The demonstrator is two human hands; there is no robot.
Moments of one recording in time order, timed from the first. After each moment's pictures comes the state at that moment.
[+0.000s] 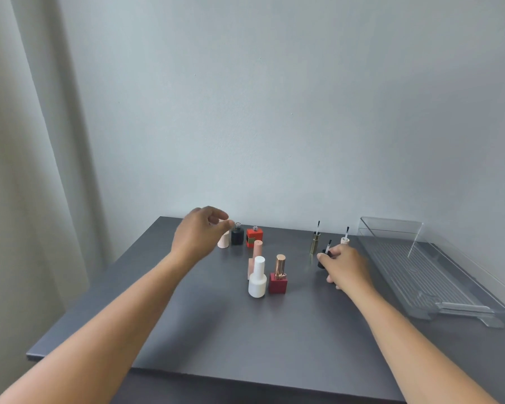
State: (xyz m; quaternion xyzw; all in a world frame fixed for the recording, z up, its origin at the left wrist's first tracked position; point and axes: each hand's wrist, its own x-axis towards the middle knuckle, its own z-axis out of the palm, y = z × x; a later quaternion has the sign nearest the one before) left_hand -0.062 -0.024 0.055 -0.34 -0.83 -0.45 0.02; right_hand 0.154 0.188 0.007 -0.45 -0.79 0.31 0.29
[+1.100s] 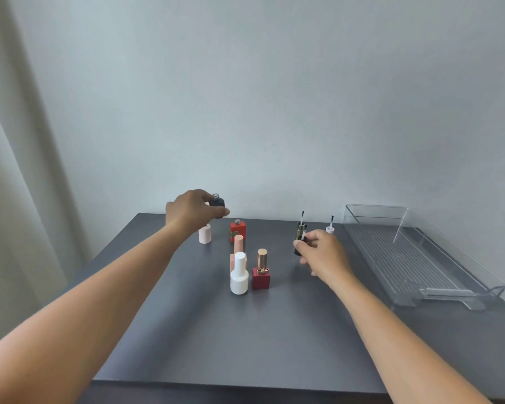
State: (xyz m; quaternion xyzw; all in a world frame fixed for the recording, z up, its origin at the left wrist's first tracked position) left_hand -0.083 0.028 0.074 -0.33 -0.87 -0.36 0.00; right_hand 0.151 0.173 0.019 -0.38 -0.77 0.40 0.31
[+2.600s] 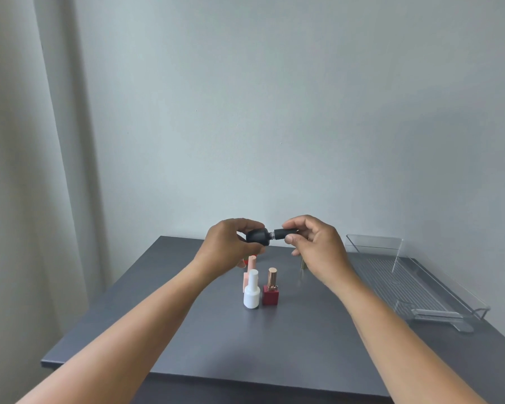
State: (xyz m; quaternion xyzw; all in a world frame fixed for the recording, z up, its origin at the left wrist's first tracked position) left_hand 0.019 -0.036 0.107 -0.45 -0.70 -0.54 -0.11; right_hand 0.163 0.096 0.107 -0.18 -0.80 0.41 0.41
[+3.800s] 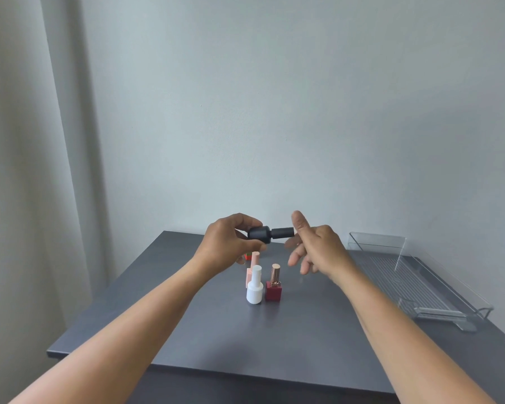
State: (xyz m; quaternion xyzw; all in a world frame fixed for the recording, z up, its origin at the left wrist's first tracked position) left_hand 0.010 -0.039 0.098 -0.45 -0.69 -0.56 -0.11; right_hand 0.162 0.103 0.109 -0.26 -0.84 0.40 0.27
